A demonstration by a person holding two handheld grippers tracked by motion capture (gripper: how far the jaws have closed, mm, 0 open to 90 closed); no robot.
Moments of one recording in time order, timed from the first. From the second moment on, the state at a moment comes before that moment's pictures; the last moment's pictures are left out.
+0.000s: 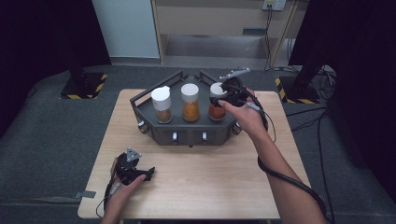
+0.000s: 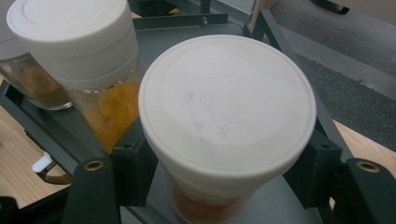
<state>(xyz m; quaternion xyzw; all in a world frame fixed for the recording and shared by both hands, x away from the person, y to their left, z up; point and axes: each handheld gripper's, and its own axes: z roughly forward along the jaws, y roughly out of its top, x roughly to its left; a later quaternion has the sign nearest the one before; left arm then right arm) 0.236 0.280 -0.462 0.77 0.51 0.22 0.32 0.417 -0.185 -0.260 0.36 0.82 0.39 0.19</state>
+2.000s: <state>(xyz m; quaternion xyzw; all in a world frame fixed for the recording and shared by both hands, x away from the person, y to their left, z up) 0.237 0.280 -0.462 0.77 0.51 0.22 0.32 0.393 -0.207 -0.267 0.36 0.81 0.41 0.21</state>
